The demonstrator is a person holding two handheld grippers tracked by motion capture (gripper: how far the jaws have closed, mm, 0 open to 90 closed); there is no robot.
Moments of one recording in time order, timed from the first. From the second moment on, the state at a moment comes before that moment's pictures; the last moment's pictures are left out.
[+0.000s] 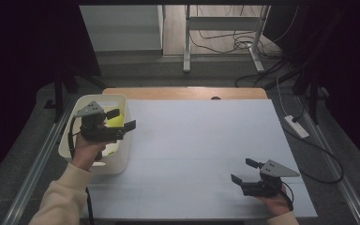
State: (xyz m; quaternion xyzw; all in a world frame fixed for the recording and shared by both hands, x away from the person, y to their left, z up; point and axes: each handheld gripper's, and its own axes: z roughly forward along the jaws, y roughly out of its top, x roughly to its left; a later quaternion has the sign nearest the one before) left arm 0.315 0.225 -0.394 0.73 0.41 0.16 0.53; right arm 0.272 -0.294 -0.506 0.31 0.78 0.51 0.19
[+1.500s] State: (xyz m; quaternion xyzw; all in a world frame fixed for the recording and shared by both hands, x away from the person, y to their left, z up) left arm 0.241 0.142 -0.461 0.79 0.30 0.07 0.54; right arm 0.270 -0.296 -0.506 0.32 0.78 0.51 0.19
